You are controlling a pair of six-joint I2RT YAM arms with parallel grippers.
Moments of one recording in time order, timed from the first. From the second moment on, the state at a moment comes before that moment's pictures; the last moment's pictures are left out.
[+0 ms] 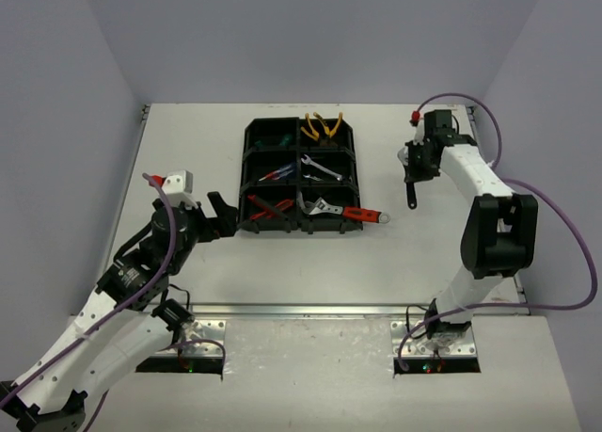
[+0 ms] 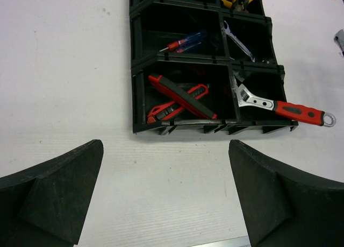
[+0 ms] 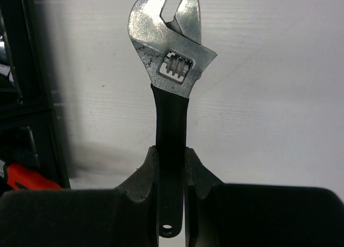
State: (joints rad) left arm -0.57 0.58 0.74 -0.59 -0.40 -0.49; right arm 0.00 1.75 1.32 -0.61 -0.04 0.01
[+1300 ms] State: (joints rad) left arm -0.57 0.59 0.74 -0.59 -0.40 -0.49; right arm 0.53 1.71 1.35 -0.68 -0.08 -0.61
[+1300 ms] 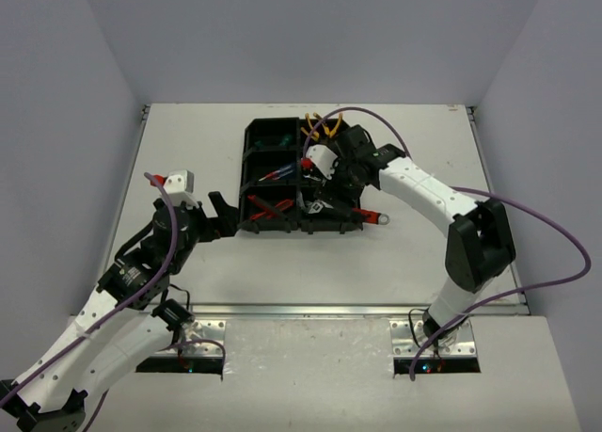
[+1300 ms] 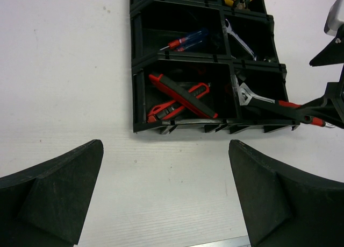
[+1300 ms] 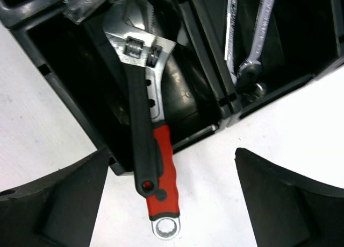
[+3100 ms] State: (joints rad) left arm -0.47 0.26 0.61 -0.60 -0.87 -0.62; right arm 0.54 0.37 0.74 -0.87 0.62 0.20
